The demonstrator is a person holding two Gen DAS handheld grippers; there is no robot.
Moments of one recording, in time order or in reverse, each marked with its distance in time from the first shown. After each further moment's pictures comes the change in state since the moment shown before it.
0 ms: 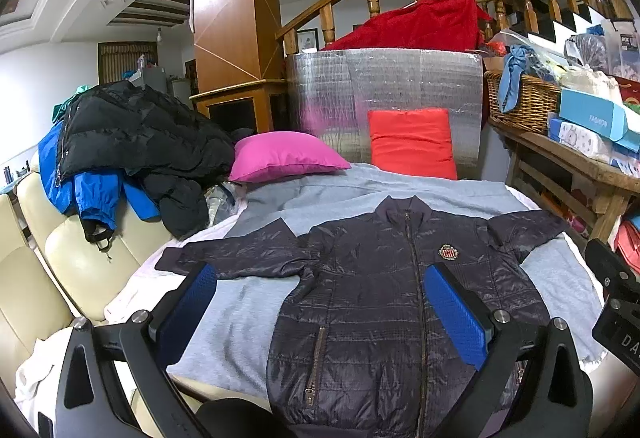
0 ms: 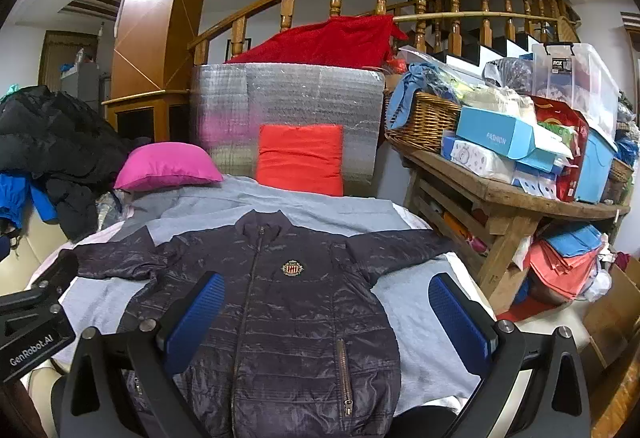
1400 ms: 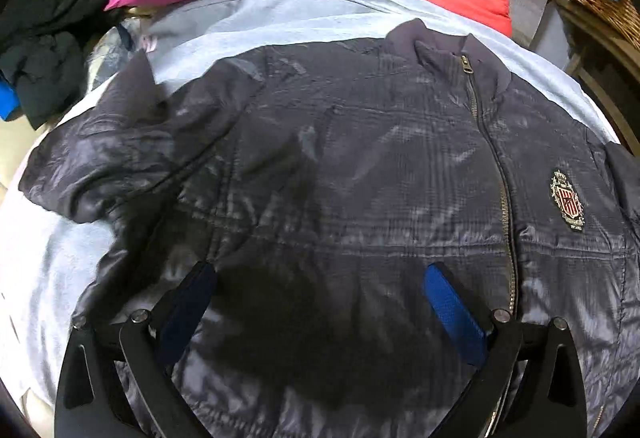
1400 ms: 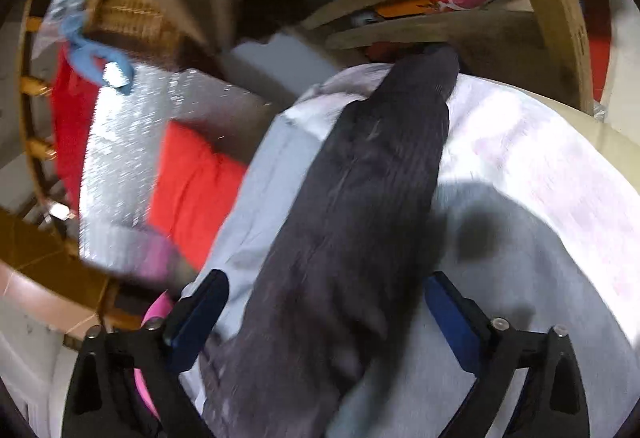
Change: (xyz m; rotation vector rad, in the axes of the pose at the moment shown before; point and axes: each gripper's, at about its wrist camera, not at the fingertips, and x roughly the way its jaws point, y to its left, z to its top) left arm 0.396 -0.085 -0.078 -0.067 0.586 -0.029; right arm 0.520 -0.346 -0.077 1.089 0.378 0.231
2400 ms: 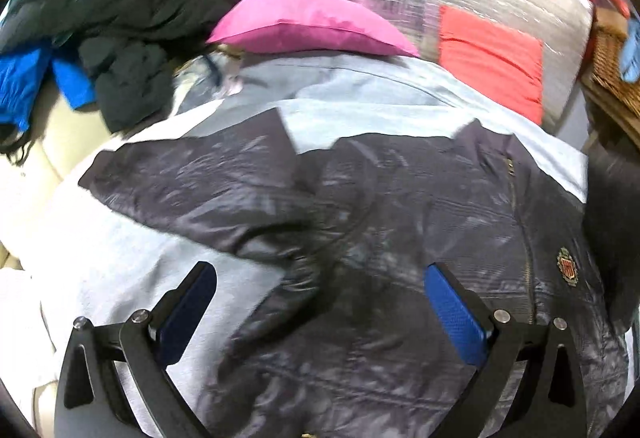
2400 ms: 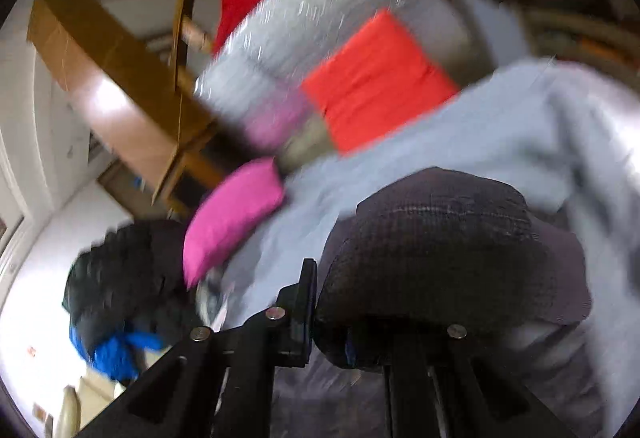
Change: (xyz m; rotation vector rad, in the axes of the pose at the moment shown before) left arm -0.072 0.109 0.002 -0.166 -0.210 0.061; right arm -0.030 0.233 -0.262 -0.521 0.195 0.273
